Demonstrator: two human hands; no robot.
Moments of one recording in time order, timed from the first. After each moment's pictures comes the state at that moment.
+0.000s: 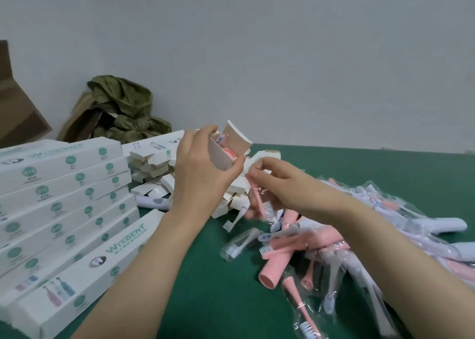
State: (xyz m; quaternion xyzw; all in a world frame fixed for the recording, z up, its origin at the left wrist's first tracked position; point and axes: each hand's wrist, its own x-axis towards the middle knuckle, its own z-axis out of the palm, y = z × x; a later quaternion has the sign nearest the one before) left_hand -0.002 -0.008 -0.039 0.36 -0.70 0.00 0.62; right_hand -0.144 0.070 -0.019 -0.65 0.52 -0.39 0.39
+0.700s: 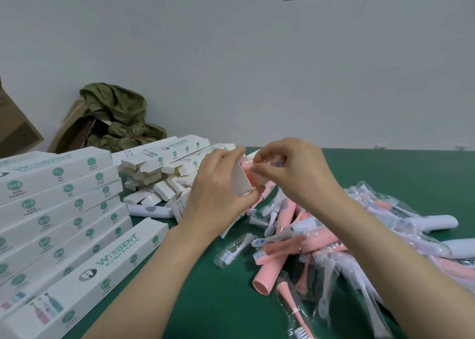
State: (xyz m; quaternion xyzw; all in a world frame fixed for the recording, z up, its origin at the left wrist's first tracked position) left_hand -0.018 0.007 -0.047 0.28 -0.81 0.03 0.52; right_hand -0.148 0.071 -0.001 -0.63 0.62 -0.47 -0.01
